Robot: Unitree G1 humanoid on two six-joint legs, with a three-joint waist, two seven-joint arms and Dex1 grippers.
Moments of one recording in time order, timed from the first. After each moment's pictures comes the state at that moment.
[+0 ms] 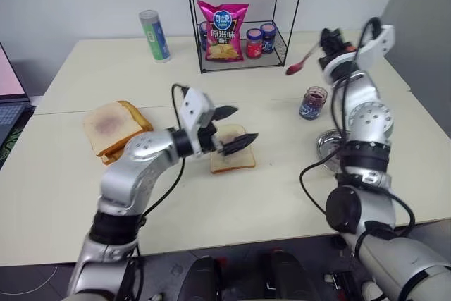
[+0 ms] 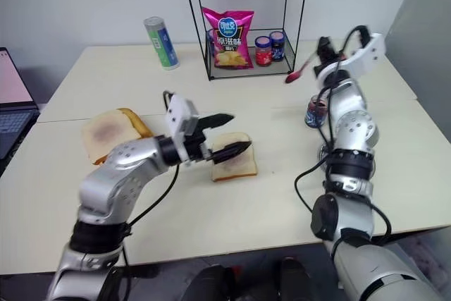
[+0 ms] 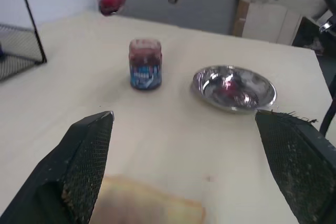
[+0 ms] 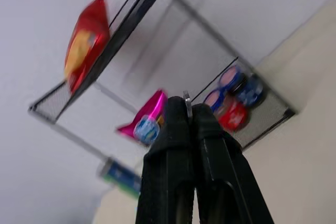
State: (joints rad) left arm -0.40 0.51 0.02 -0.39 -0.52 0.68 -0.77; right arm -0.97 -0.07 -0.37 0.22 0.74 0.54 -0.05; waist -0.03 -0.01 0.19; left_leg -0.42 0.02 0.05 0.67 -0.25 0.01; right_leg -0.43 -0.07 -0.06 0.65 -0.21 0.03
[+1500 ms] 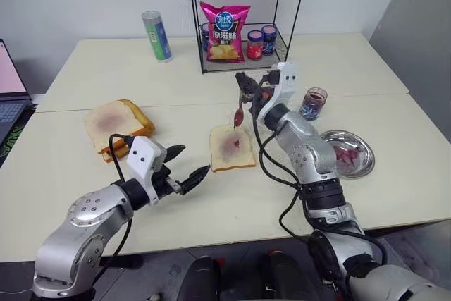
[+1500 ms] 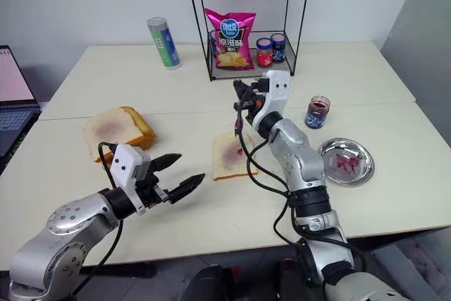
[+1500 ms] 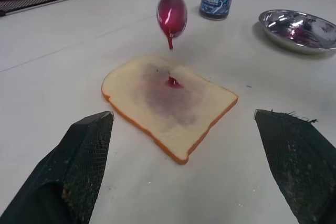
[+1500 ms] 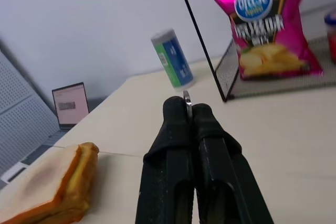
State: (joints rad) left arm 0.01 0.59 0.18 -0.61 -0.55 0.67 -0.58; right arm -0.75 0.13 -0.13 0.26 0.51 0.50 0.20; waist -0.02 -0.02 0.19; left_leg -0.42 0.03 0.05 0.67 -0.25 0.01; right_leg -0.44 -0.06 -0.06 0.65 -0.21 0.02
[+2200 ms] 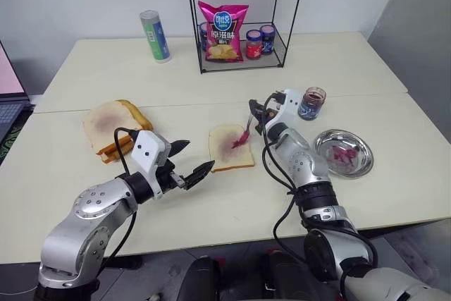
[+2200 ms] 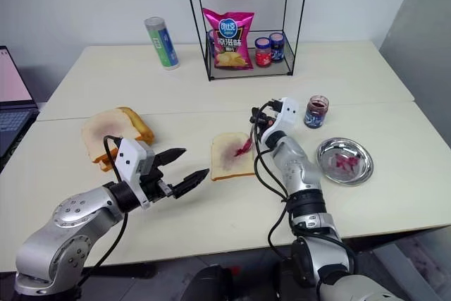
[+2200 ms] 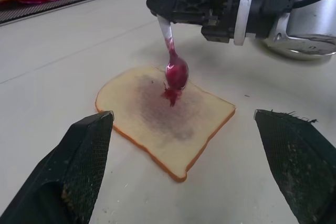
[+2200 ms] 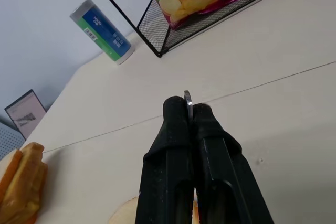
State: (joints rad) left arm -0.05 0.59 0.15 -0.58 -0.55 0.67 -0.58; right arm -0.76 0.09 -0.19 0.44 0.46 0.36 0.17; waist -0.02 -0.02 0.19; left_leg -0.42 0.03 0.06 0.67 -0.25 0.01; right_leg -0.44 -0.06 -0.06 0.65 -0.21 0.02
